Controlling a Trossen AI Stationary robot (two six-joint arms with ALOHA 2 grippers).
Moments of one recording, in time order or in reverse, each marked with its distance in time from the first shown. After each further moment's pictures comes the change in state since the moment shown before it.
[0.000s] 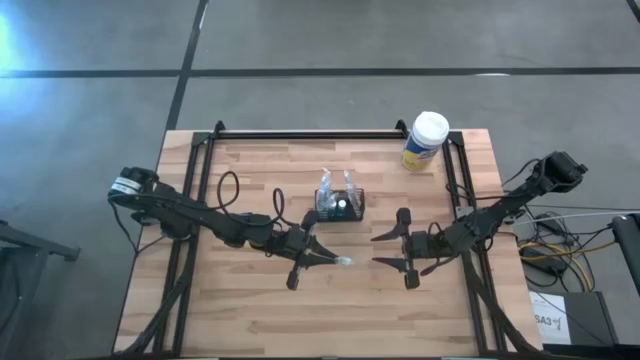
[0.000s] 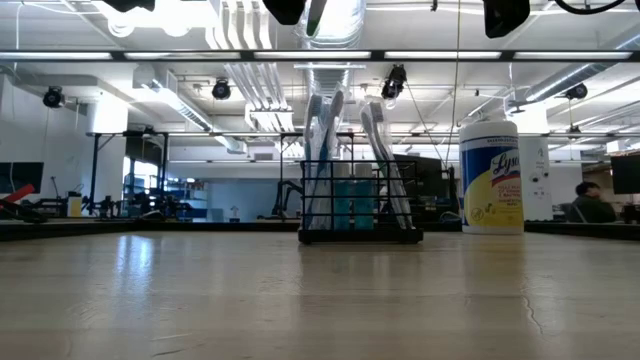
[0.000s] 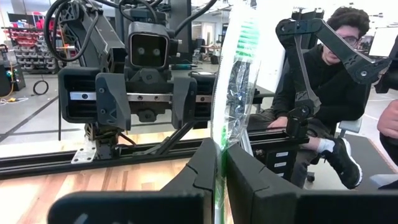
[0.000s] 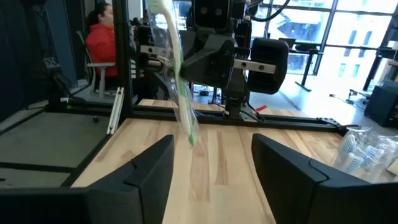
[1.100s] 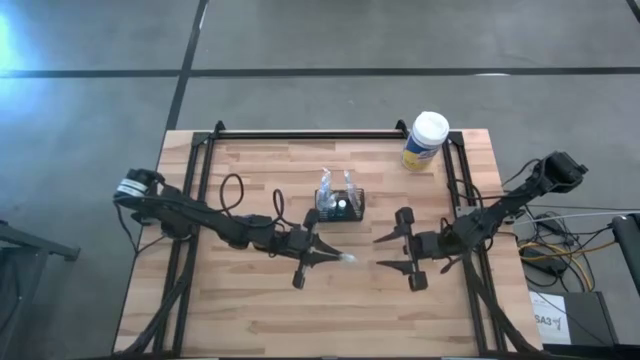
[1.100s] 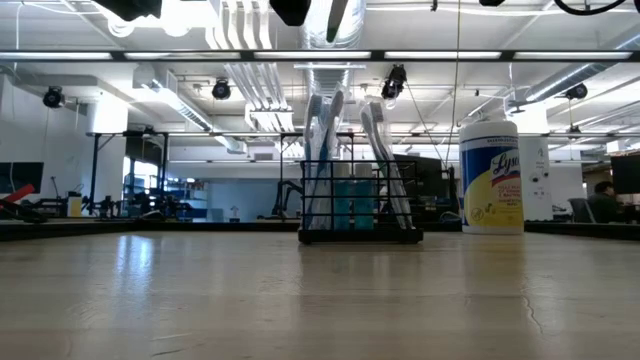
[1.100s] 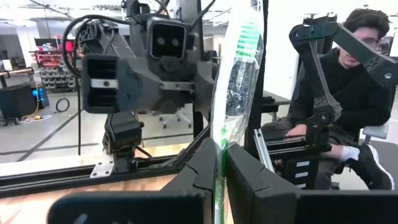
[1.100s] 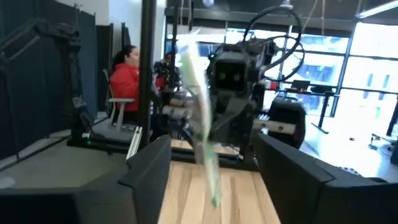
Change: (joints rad) left arm 0.005 0.052 0.003 0.100 -0.055 0.063; right arm -0.009 0.002 0.000 0.176 -0.103 -0.105
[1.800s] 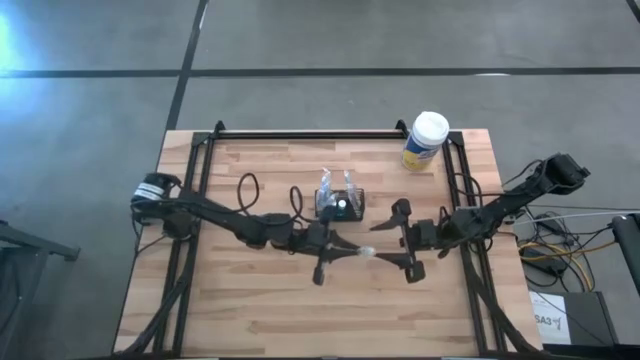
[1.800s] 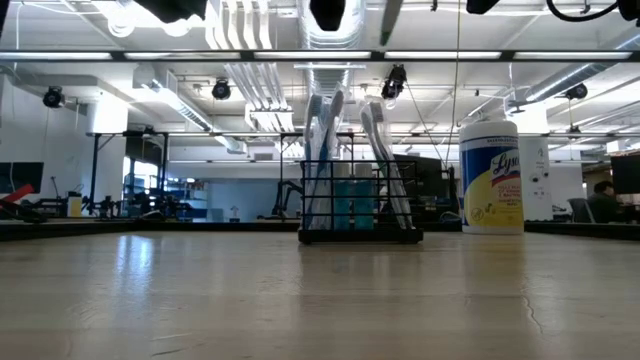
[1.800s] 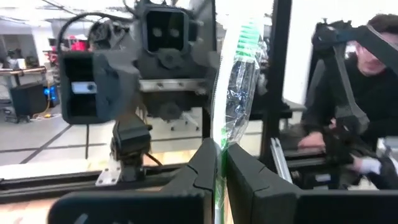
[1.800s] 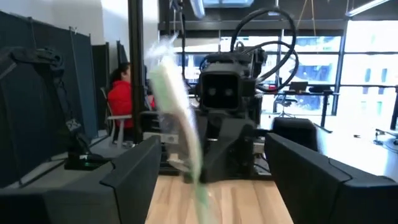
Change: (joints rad) left arm 0.042 0.134 0.150 0.001 0.002 -0.013; right arm -0.080 0.001 0.000 0.065 -0.063 0.075
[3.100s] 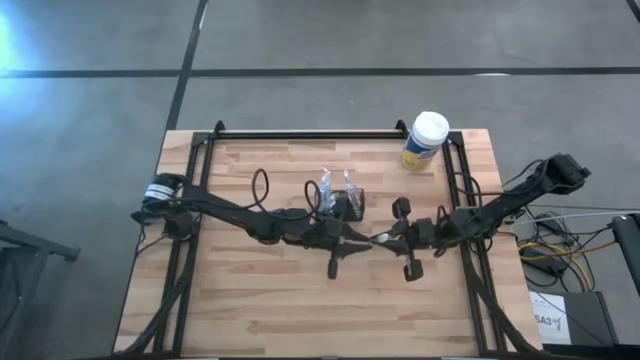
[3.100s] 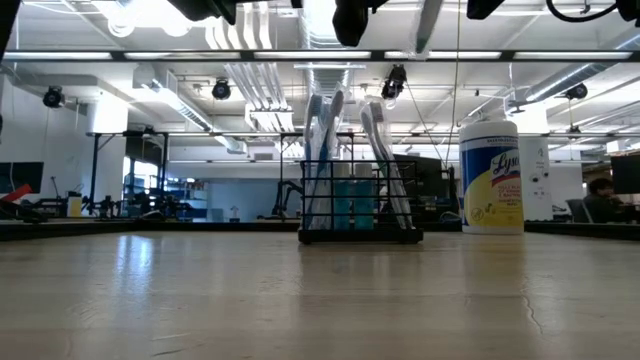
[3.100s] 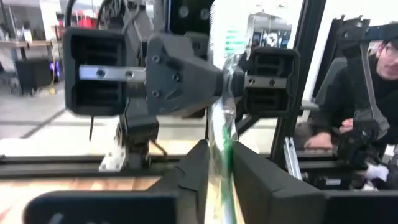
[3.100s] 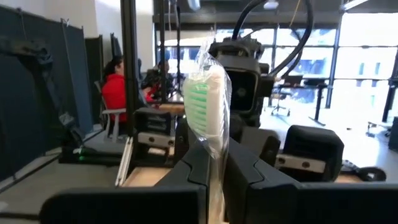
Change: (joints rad) left arm 0.054 0.079 0.131 -0.107 0.006 -0.083; right arm -0.002 -0.006 0.000 -0.026 0.017 0.005
